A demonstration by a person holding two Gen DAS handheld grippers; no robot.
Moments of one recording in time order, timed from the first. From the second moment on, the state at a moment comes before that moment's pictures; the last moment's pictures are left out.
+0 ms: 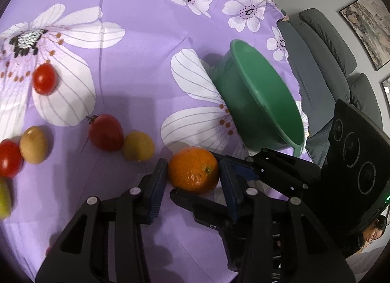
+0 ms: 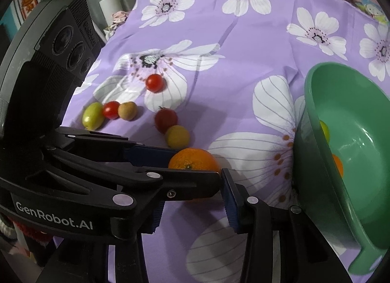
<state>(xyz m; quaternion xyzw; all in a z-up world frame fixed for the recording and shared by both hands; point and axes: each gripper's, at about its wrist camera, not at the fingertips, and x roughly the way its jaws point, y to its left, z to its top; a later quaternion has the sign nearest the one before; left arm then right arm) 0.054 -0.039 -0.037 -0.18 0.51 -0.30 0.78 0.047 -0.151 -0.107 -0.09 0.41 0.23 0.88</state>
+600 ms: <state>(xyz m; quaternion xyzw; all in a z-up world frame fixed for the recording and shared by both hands) 0.019 -0.021 -0.012 -0.17 0.49 -0.28 0.81 0.014 -0.126 -0.087 -0.11 0.38 0.25 0.88</state>
